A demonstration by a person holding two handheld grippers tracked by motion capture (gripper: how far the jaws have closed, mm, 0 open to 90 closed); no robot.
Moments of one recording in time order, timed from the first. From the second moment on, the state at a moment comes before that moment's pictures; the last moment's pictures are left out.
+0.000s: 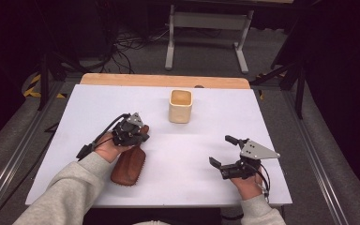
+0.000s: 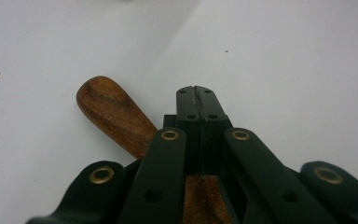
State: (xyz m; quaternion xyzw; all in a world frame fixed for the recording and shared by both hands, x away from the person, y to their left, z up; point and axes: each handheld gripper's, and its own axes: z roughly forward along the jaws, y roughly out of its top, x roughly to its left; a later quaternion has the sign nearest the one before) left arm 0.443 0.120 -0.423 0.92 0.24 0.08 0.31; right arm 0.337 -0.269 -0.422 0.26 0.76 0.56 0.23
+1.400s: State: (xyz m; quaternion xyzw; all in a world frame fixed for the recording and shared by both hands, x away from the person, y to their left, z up) left arm 0.451 0.145 -0.436 0.94 0.27 0.07 0.20; right arm 0.338 -0.269 -0.423 0.26 0.75 0.56 0.23
